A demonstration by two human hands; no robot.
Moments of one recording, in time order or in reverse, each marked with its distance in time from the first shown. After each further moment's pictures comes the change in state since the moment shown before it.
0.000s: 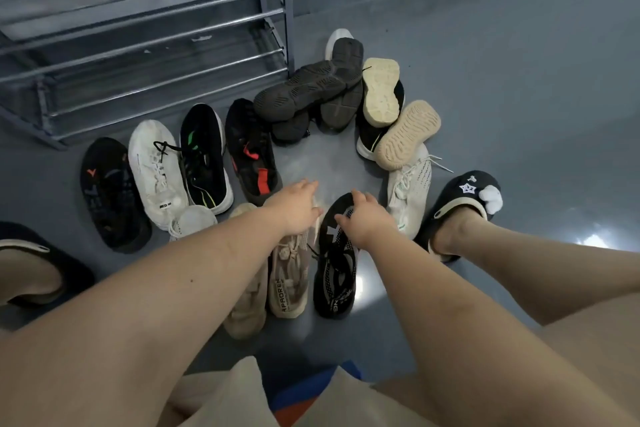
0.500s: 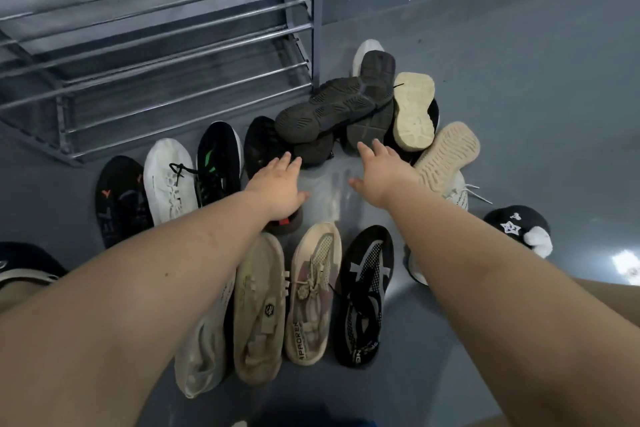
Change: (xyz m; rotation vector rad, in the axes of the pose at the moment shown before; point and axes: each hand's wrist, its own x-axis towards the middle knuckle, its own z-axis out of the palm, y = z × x) left_hand 0.052 -0.057 -0.073 0.133 0.070 -0.114; right_hand 0.090 -0.063 -0.081 -0.354 0.070 -0.168
